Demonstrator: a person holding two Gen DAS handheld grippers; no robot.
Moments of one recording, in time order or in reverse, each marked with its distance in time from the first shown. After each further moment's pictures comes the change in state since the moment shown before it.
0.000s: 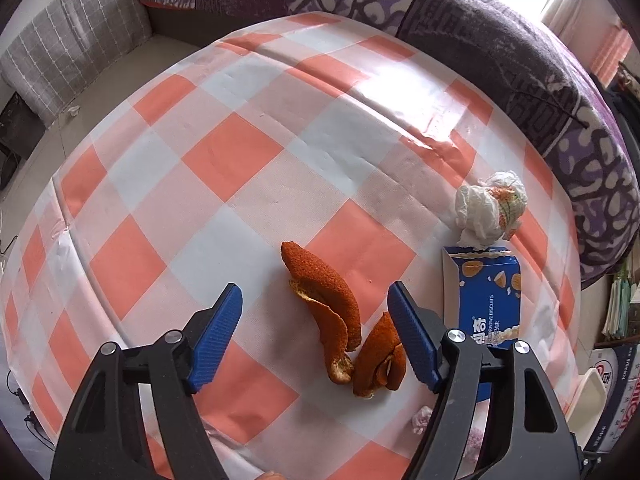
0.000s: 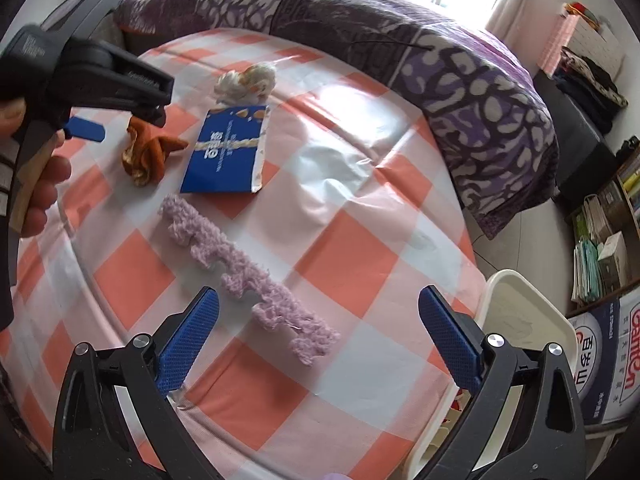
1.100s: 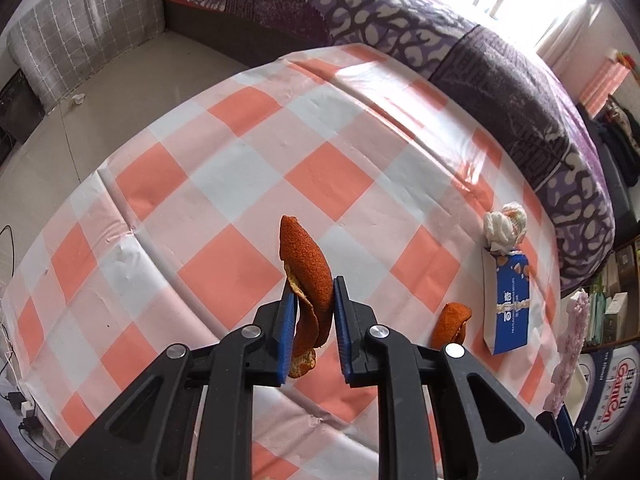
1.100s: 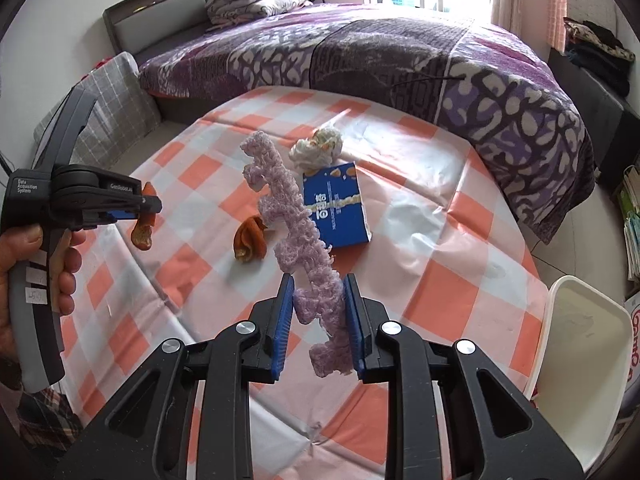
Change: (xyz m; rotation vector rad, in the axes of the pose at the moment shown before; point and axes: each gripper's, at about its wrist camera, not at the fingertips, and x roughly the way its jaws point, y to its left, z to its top) left arm -0.047 0.098 0.002 -0.057 -0.057 -0.102; right arm -0.041 0.025 0.023 0.190 -0.156 0.222
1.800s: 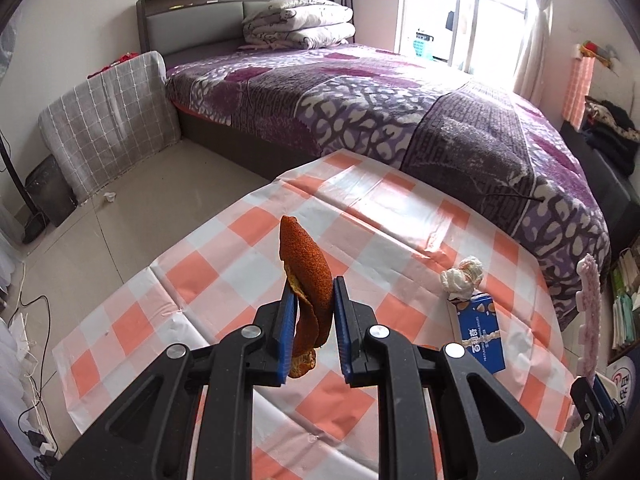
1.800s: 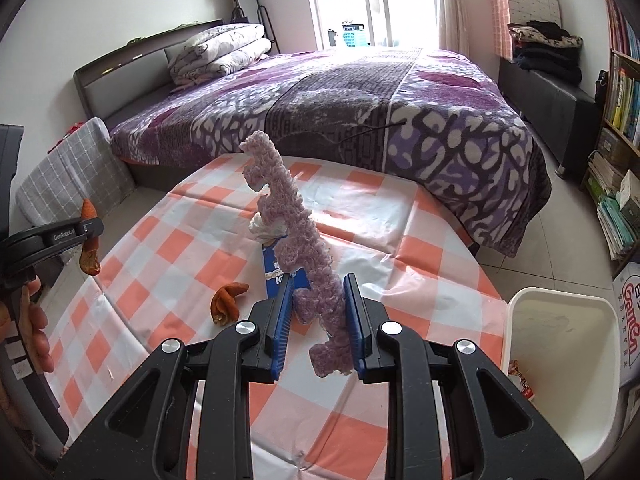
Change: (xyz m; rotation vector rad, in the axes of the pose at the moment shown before) left arm -0.080 -0.049 -0.019 0.124 -0.361 0.101; right arm -0.034 -0.030 0.012 0.133 -0.177 -0.083
